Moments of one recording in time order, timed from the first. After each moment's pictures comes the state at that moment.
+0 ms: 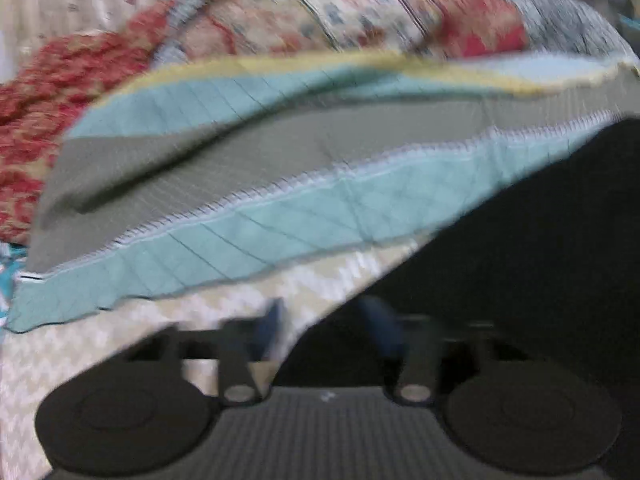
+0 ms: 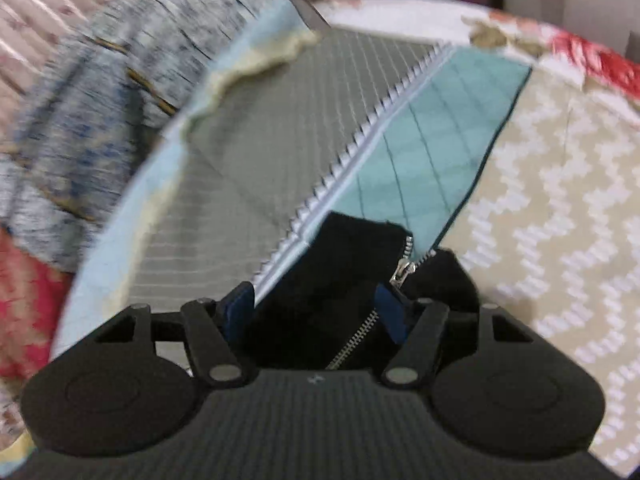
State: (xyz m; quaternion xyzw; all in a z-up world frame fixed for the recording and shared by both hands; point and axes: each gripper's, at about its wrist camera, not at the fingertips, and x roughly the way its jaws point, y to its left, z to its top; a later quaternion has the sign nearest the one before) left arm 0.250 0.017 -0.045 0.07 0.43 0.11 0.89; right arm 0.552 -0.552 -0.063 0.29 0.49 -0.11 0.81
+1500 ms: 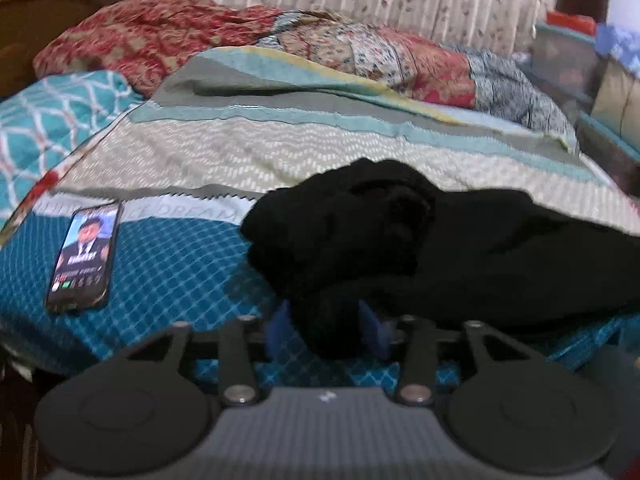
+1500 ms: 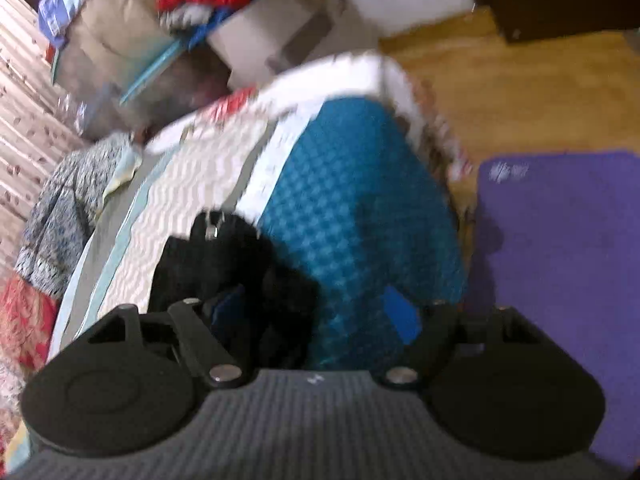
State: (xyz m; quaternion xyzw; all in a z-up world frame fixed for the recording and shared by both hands) left arm -0.142 -0.111 0.004 -0.11 0.33 0.16 0.92; right arm 0.143 -0.734 -0.056 0.39 0.34 -0.21 0.83
